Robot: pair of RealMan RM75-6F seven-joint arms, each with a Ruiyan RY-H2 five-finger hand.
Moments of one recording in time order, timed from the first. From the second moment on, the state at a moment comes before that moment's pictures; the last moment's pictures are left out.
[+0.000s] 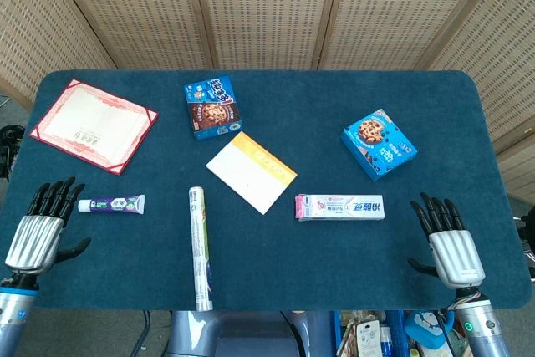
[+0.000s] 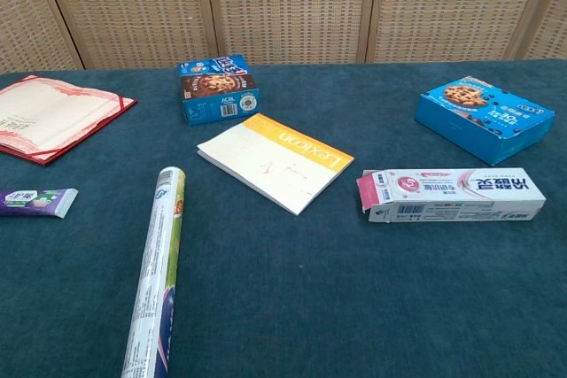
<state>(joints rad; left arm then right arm) -0.16 -1.18 -0.05 -1.63 1.51 1.40 0.21 0.15 -1.25 0.03 -1.61 -1.55 1.42 -0.23</state>
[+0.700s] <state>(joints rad) -0.34 -1.20 -0.13 -1.47 1.23 1.08 0.25 0.15 -1.25 0.03 -1.61 -1.55 1.42 -0.23</state>
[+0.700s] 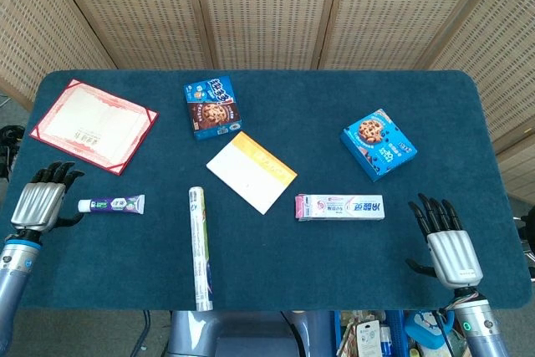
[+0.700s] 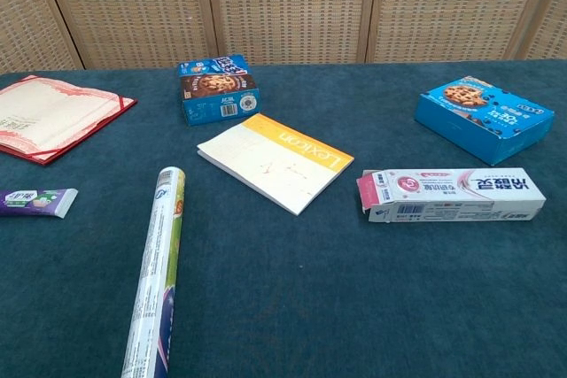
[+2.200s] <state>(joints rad) -0.46 -1.40 -0.10 -1.22 1.07 0.91 0.36 0.15 -1.25 0.03 -1.60 -1.54 1.42 -0.21</state>
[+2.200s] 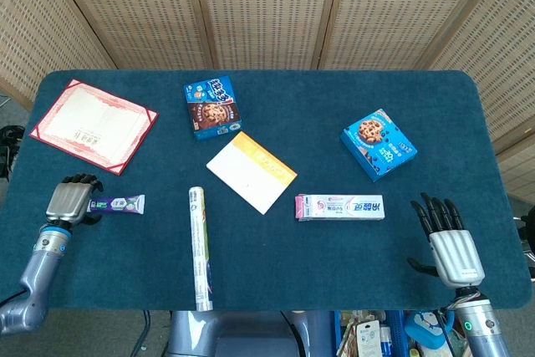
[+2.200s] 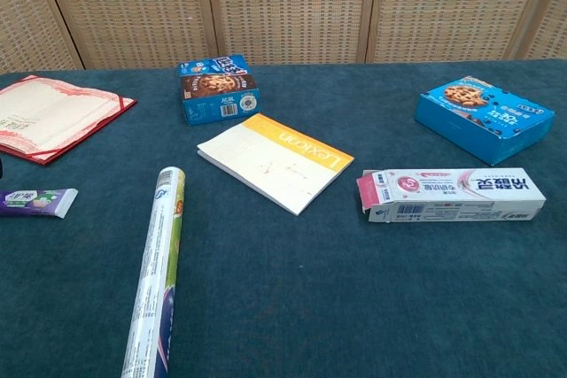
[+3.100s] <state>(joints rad) -0.47 -1.49 -0.09 -1.12 1.09 0.95 0.33 0.14 -1.26 0.03 -1.60 -1.54 1.42 -0.22</state>
